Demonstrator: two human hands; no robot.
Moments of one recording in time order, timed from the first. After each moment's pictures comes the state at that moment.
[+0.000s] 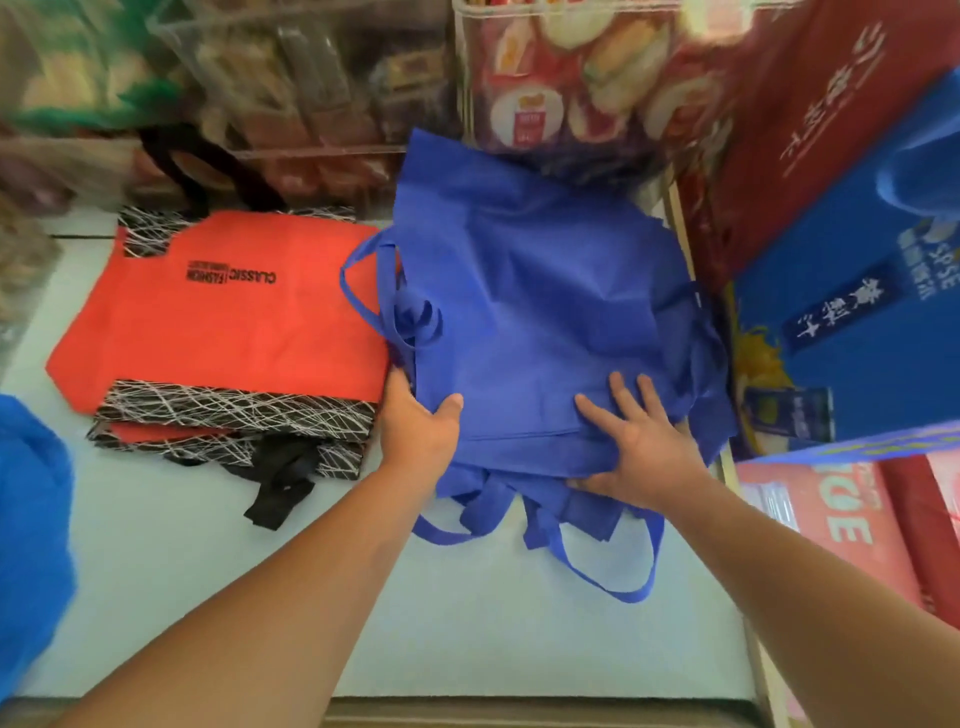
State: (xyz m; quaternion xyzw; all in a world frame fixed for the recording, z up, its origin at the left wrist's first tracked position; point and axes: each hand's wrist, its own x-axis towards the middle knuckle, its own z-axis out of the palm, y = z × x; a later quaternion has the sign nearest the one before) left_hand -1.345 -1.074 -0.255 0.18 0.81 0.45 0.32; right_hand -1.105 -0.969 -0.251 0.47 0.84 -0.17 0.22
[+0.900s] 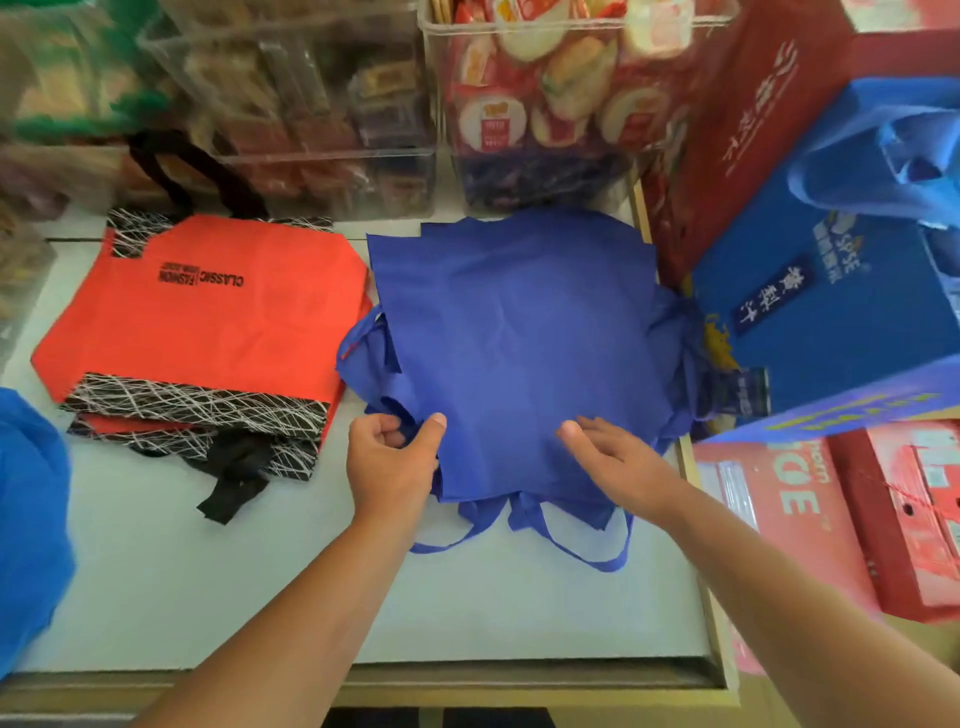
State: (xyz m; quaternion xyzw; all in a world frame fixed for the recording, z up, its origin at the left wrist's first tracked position) left_hand -1.301 -1.123 -0.223 0.05 0.81 0.48 0.33; right_hand -1.079 -1.005 -0.201 0.52 0.70 -0.49 0.04
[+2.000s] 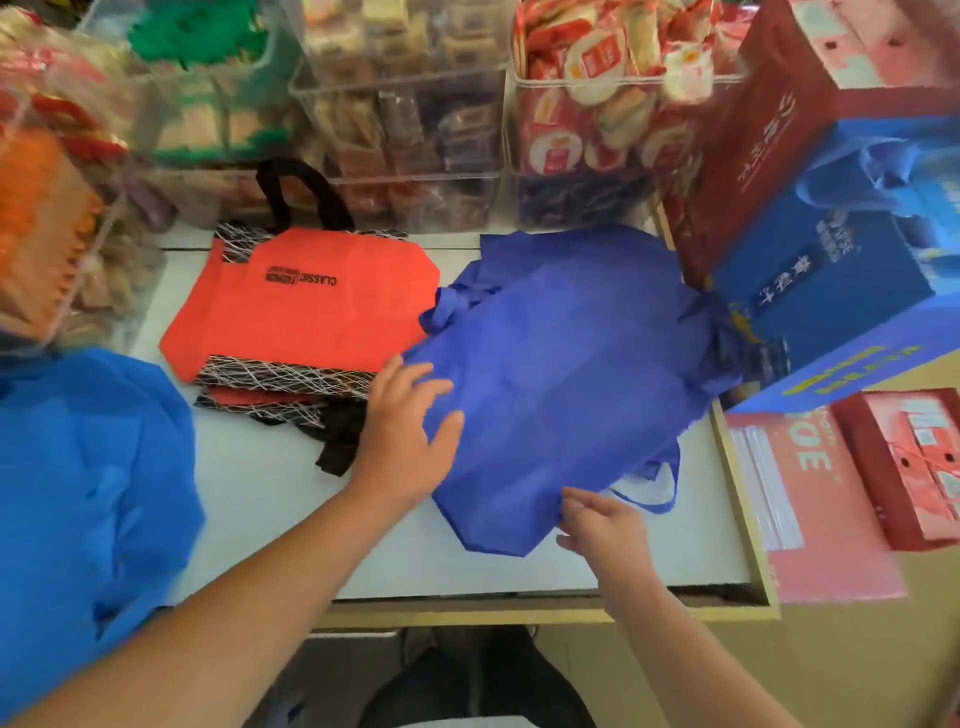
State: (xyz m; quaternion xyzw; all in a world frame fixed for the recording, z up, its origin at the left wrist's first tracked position) left_hand -1.393 -1.222 -0.155 0.54 0.77 0.31 0.15; right_hand -1.148 -1.196 -0.164 0.68 0.36 -0.61 -0.16
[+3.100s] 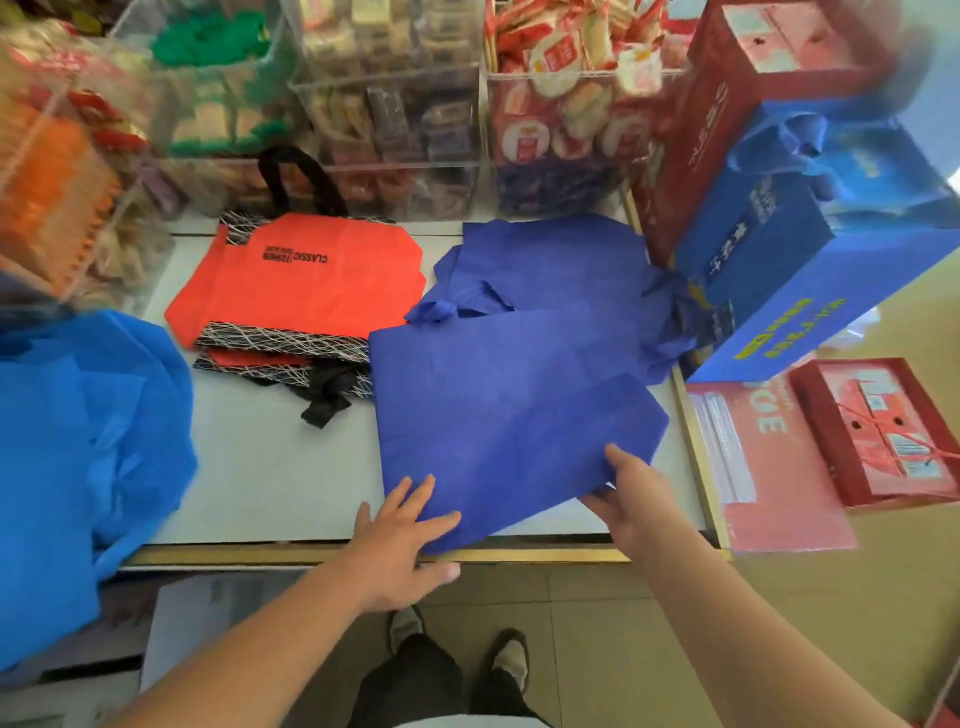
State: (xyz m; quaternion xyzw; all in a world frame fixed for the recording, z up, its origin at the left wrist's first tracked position) left_hand -1.313 -1.354 -0.198 0.59 0.71 -0.09 0.38; right_hand -1.074 -1.198 -0.156 0.63 0.18 -0.69 -0.30
